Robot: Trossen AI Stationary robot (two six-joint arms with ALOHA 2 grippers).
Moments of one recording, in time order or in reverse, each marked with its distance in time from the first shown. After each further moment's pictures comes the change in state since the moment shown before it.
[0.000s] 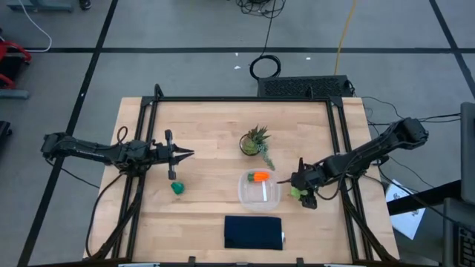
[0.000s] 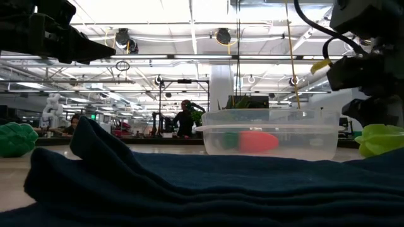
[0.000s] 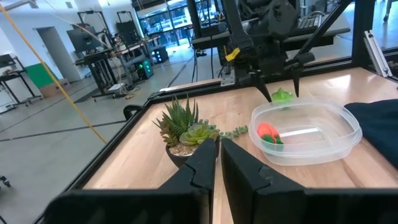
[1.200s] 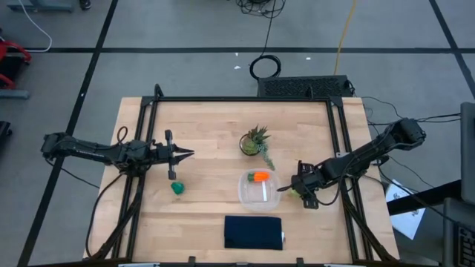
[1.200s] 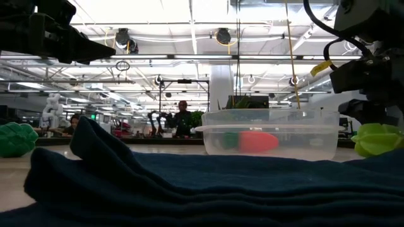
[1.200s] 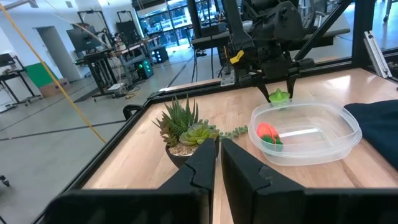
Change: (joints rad) left arm 0.000 0.000 0.000 0.000 0.000 -0.004; right arm 0.029 0.038 0.008 -0.035 0.078 -0.091
